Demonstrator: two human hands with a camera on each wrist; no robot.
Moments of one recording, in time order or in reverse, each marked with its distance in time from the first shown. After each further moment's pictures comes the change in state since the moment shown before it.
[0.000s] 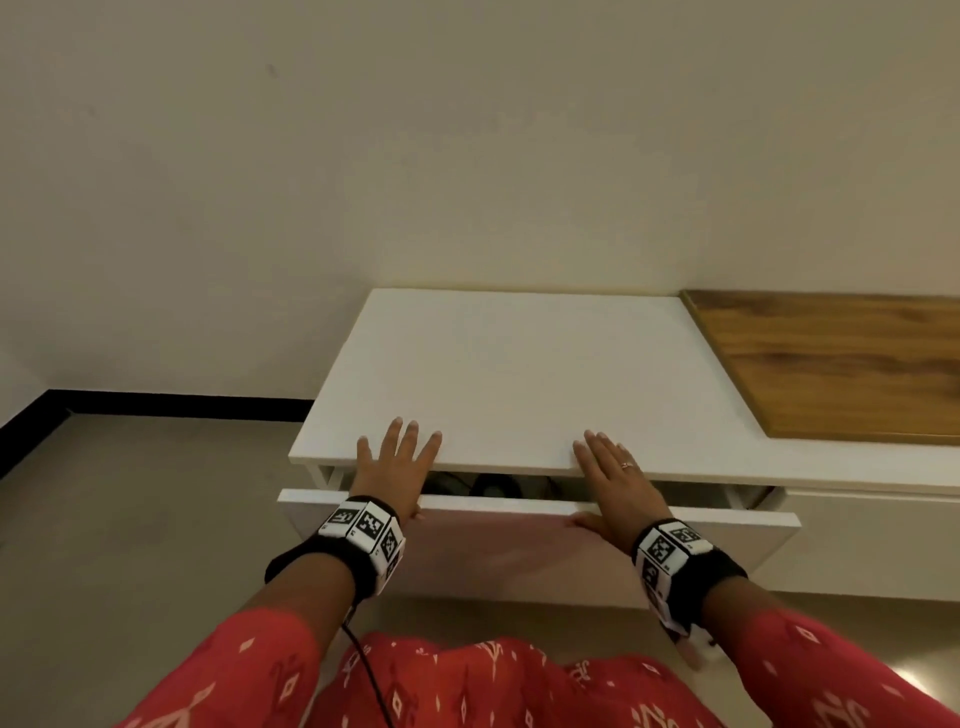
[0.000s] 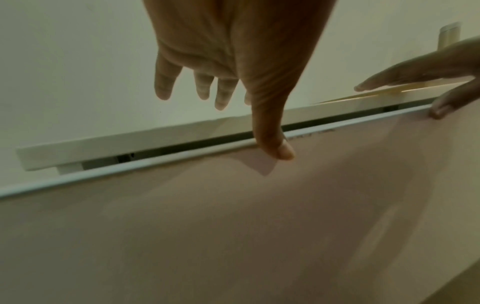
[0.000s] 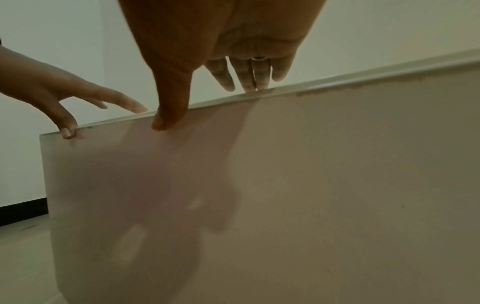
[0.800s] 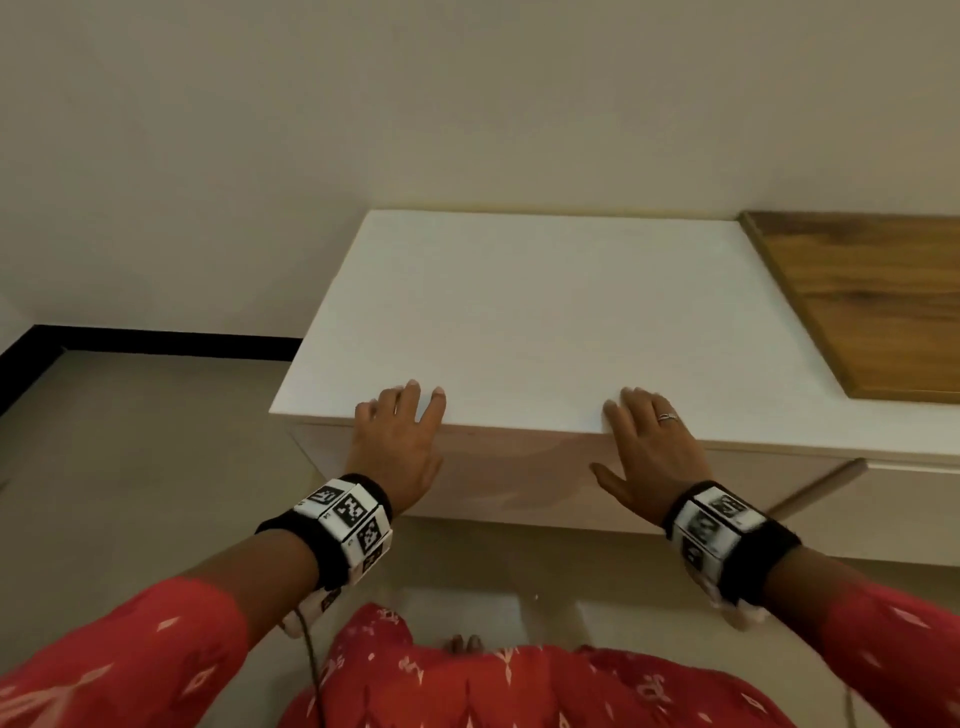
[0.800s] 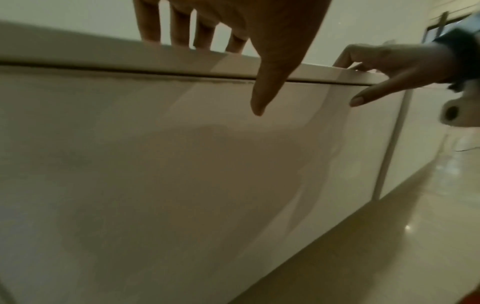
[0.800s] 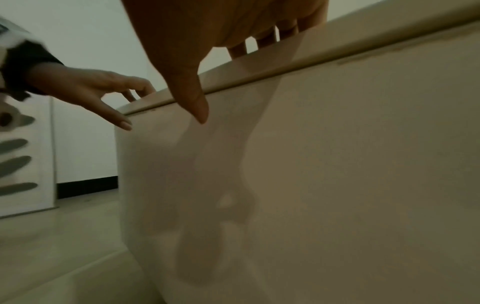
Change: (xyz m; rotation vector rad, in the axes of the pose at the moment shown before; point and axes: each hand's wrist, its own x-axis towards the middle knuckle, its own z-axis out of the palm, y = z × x) left_hand 0.014 0.033 0.009 -0.047 0.332 0.059; right_hand 0.010 0.038 0.005 -0.194 0.164 -0.054
